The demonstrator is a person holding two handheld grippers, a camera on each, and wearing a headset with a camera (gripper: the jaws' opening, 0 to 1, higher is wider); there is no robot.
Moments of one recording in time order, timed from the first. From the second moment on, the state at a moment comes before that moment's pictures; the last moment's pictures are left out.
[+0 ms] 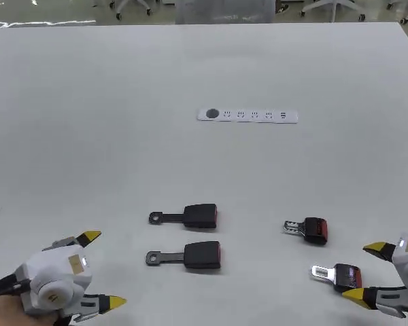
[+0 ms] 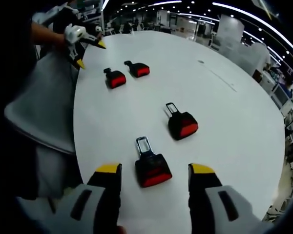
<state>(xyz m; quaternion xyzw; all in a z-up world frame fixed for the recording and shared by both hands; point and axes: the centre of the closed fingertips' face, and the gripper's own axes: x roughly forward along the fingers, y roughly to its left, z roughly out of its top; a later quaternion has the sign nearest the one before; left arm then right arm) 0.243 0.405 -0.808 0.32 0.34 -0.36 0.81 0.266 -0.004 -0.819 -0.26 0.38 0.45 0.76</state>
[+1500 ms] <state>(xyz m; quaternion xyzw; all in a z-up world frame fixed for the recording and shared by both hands) 0.276 0.266 -0.860 0.39 0.36 -0.56 0.63 0.267 -0.007 -0.864 -0.35 0.42 0.53 0.64</state>
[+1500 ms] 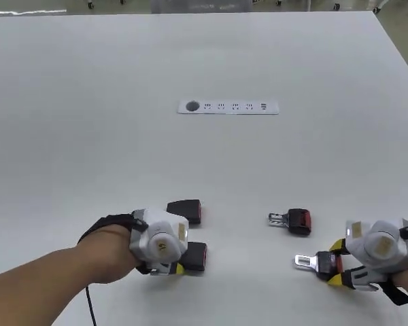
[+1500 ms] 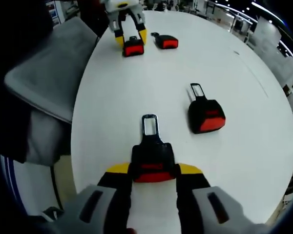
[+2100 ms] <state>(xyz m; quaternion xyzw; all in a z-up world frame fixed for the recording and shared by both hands) 0.274 0.266 -0.861 0.39 0.39 -0.55 0.63 0.268 -0.004 -0.865 -0.36 0.43 0.54 0.63</state>
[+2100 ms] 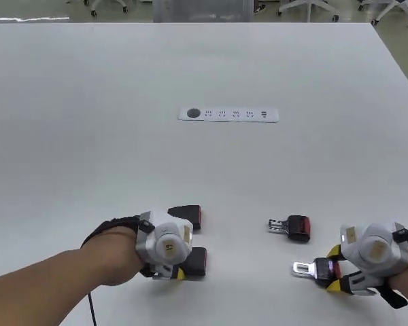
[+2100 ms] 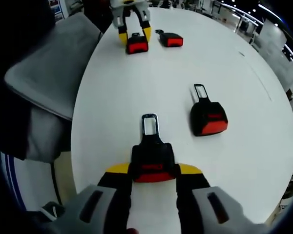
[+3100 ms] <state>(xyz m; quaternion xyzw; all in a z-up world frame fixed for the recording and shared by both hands) 0.275 0.266 -0.862 0.39 0.39 -0.55 0.62 0.263 0.155 -0.863 -0.33 0.37 0.57 0.65</state>
